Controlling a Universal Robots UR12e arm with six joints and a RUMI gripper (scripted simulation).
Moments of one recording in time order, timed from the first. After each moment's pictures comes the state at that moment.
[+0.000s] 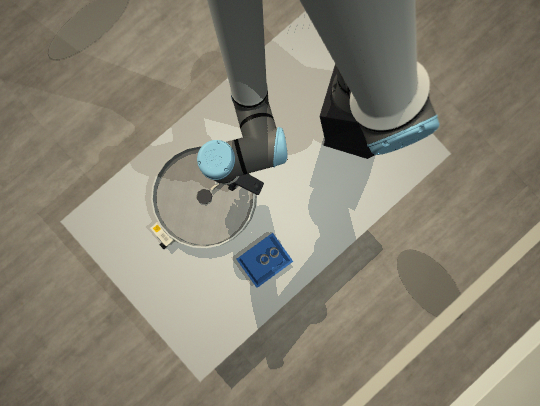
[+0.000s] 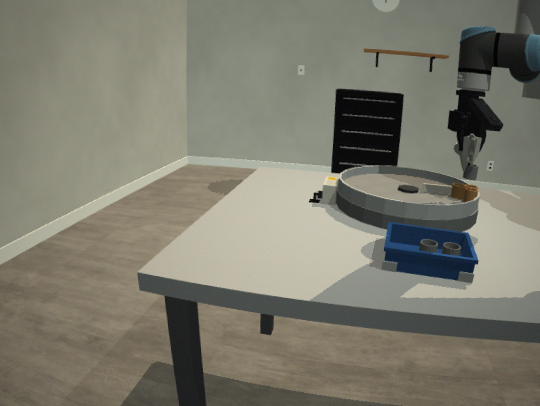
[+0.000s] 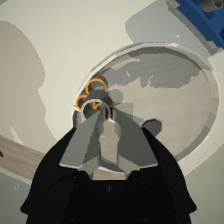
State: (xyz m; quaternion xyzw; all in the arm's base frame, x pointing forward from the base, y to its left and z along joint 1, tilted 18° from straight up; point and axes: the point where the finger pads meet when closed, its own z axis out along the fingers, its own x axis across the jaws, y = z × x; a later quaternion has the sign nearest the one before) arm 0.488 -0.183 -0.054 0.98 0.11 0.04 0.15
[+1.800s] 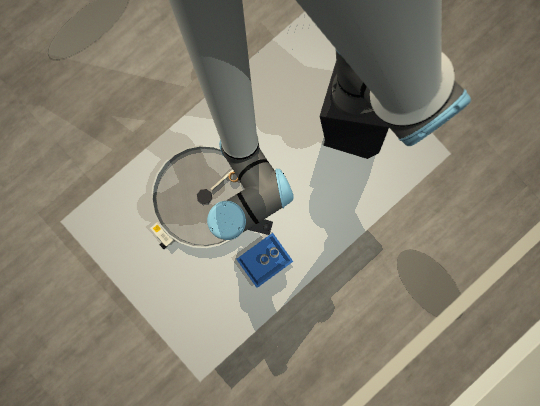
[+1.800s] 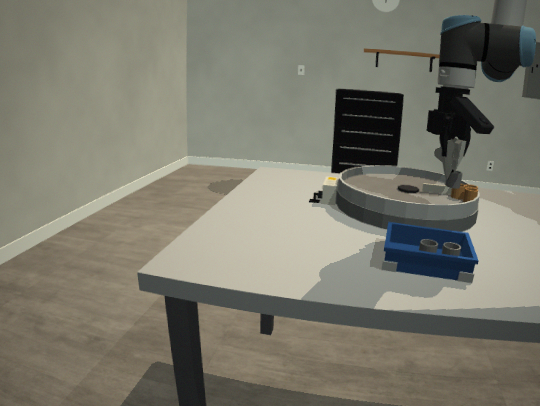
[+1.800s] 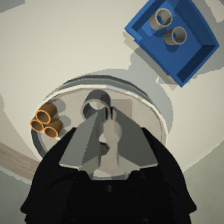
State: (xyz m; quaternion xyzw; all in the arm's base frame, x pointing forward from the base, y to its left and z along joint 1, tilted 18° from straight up) arm 0.584 -0.076 -0.073 0.97 0.19 0.03 0.16
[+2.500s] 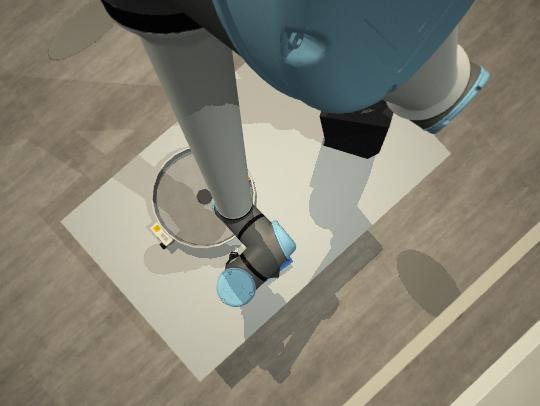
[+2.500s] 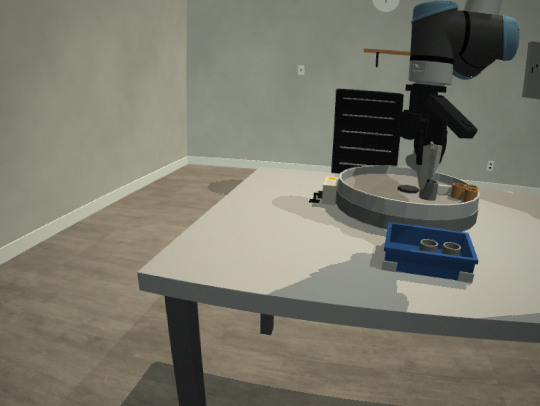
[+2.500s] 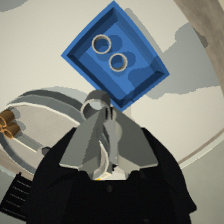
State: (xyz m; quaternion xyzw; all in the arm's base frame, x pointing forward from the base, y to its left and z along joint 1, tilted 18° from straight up) arm 0.689 0.035 -0.095 0.95 0.27 0.02 0.16
